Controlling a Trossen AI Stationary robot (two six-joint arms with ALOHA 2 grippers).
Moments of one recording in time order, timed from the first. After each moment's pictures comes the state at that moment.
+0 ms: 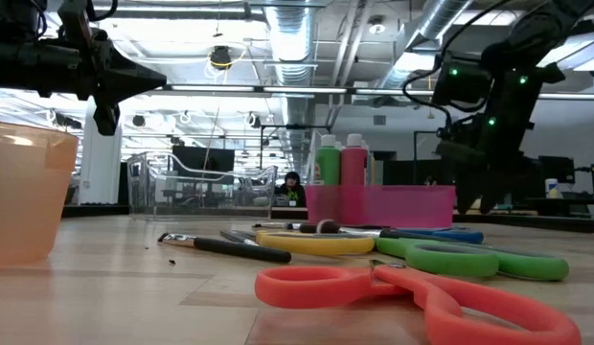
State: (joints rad) left arm -0.03 0.24 0.01 0.30 -0.35 -0.56; right arm -0.28 1.25 0.54 -0.56 0.27 0.74
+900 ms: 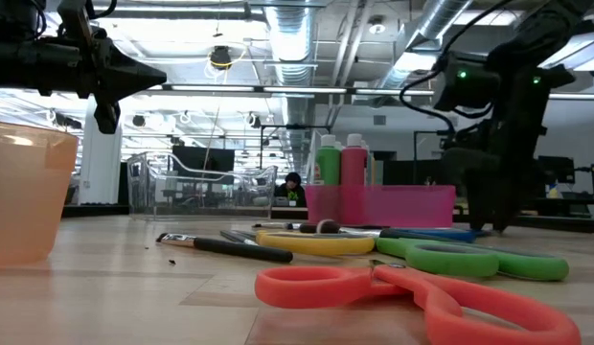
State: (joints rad) left arm -0.03 0.24 0.01 0.32 -0.35 -0.56; right arm -0.11 1.33 0.54 -0.54 0.17 0.90
